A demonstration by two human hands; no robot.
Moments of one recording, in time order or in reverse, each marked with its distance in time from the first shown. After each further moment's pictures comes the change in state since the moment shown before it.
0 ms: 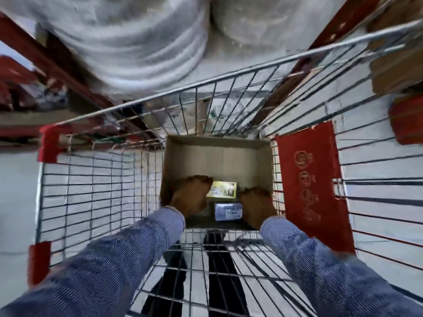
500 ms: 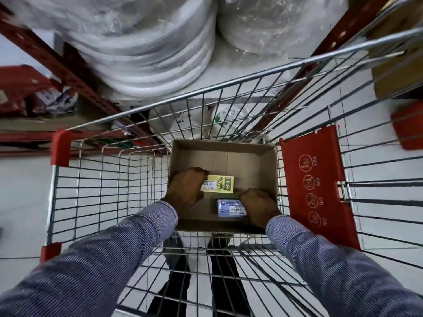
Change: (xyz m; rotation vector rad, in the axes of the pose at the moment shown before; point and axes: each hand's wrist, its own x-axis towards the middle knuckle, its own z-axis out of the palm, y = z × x) left_hand -0.009 -0.025 -0.027 -0.130 0.178 -0.022; right_hand 0.007 0.001 -0.011 0.040 -0.037 -0.104
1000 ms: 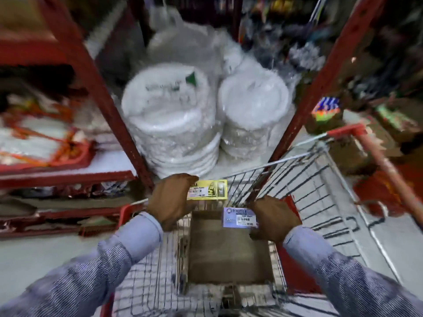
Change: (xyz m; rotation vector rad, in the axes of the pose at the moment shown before) left_hand -0.152 0.037 -0.259 0.085 0.558 0.057; right_hand -0.170 -0.060 -0.206 -0.109 0.500 0.040
